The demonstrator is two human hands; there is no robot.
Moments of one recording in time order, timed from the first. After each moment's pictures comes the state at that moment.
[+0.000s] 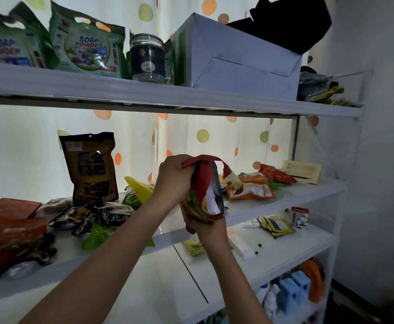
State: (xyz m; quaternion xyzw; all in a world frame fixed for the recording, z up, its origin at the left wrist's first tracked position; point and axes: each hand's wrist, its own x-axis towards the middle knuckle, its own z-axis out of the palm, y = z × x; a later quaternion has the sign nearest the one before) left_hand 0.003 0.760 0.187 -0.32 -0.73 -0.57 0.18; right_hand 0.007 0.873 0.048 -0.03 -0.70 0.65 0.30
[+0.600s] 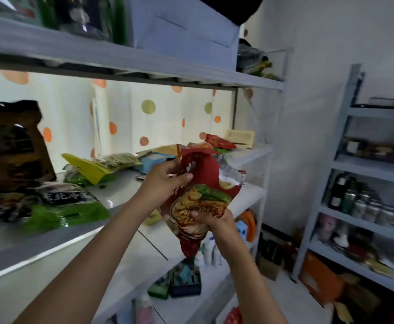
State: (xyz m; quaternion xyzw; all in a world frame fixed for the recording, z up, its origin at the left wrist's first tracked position) left_hand 0.051 0.777 0.120 -0.46 -0.66 -0.59 -0.05; right_hand 0.158 0.904 0.015 -0.13 -0.62 0.70 0.32
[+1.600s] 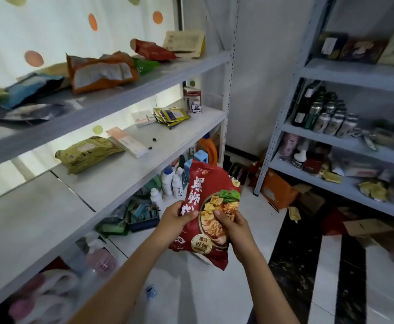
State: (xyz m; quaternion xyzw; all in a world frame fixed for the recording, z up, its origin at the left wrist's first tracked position) left_hand 0.166 1.011 -0.178 -0.29 -0.71 -0.52 -0.37; right_hand 0.318 1.119 -0.216 -0.38 -0.48 0.75 0.25
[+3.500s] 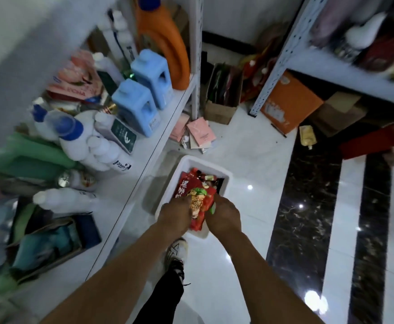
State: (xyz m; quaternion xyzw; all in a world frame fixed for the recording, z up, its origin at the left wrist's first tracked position) left_hand -0.022 1.354 -0.665 -0.54 -0.77 0.04 -0.33; right_hand 0.114 1.403 -0.671 -0.61 -0.69 0.37 -0.11
